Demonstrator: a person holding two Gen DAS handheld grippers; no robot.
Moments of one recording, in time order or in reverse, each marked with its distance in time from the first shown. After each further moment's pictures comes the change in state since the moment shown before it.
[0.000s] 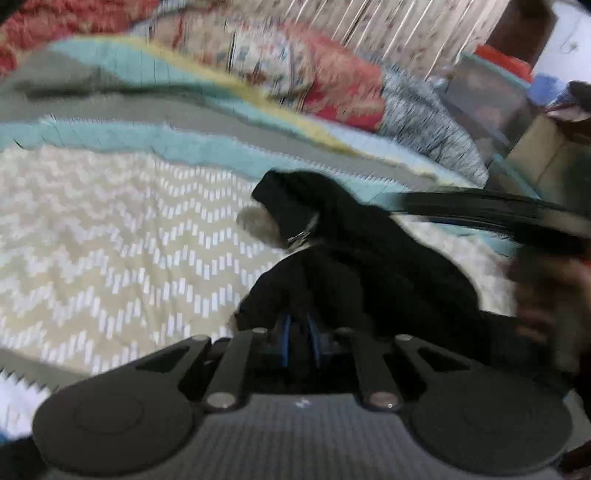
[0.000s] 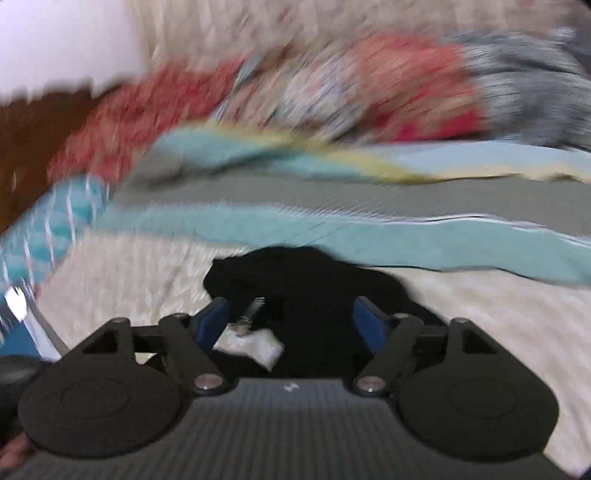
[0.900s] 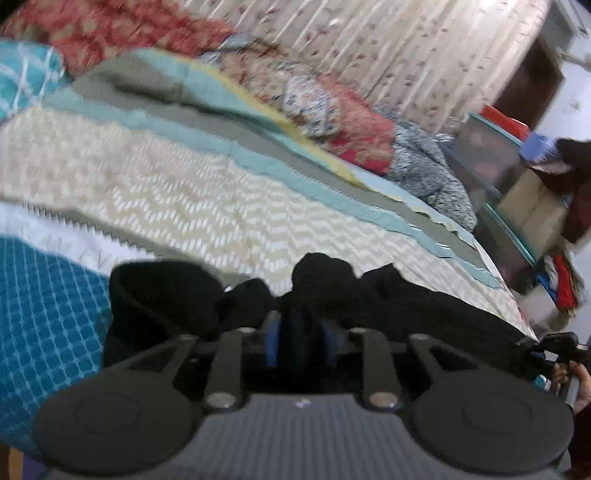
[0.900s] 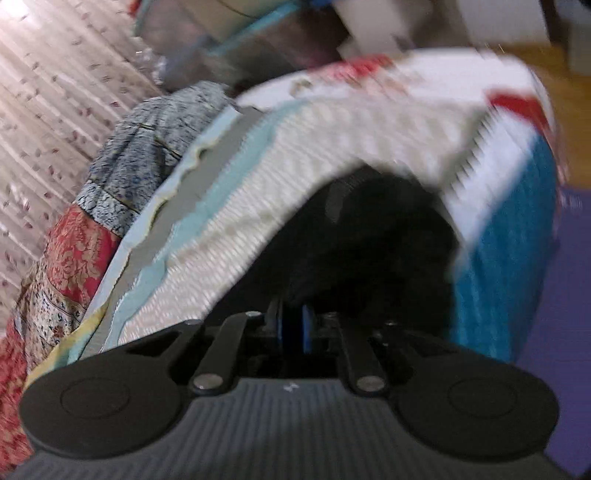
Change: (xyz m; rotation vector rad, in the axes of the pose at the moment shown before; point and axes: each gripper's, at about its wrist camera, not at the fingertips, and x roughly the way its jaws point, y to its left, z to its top) left arm -0.144 0.029 -0.084 -0.104 -0.144 0.016; right arm -0.289 -0.213 -0.216 1.021 -0.355 -0.532
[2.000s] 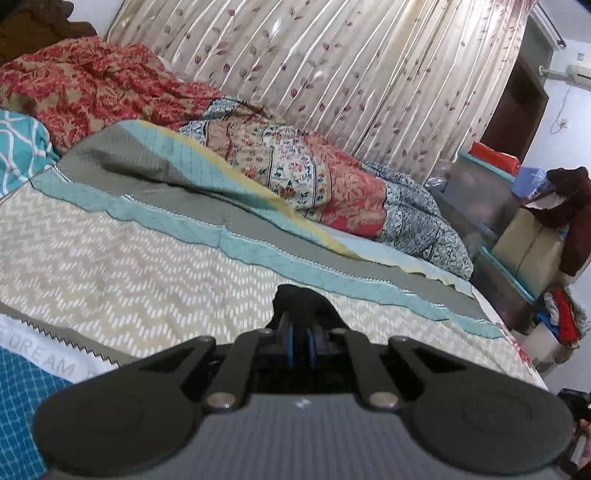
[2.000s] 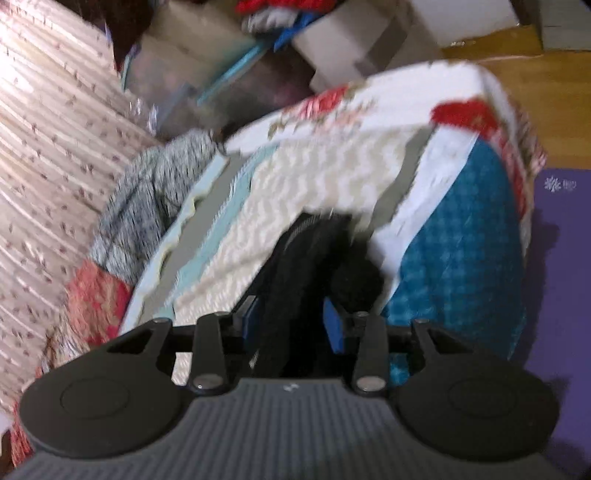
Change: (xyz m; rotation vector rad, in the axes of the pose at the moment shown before) left arm 0.000 -0.016 0.073 0.036 -0.139 0.010; right arm 0.003 -0.026 0.025 0.102 -0.084 0.050
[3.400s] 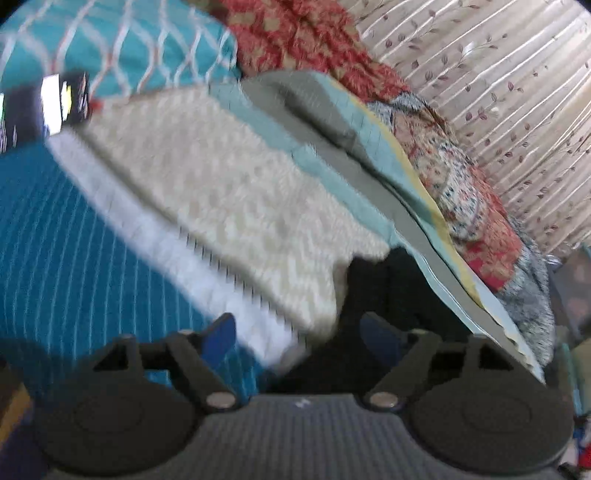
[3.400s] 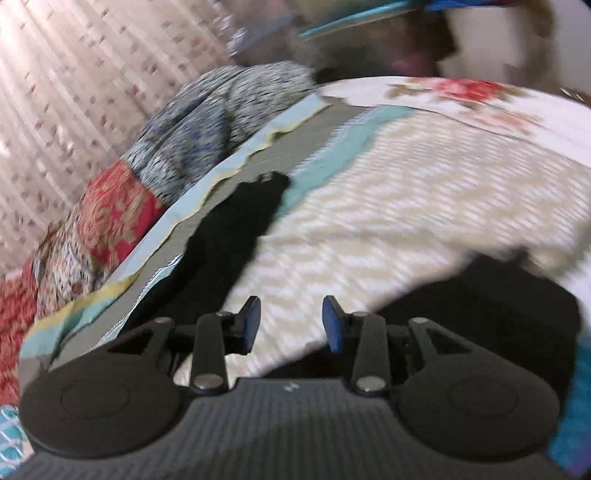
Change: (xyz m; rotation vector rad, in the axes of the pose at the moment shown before) left arm -0.009 0.151 -0.018 -0.483 0.064 0.269; right arm 0.064 0.082 -0.013 -0.317 0.114 0.073
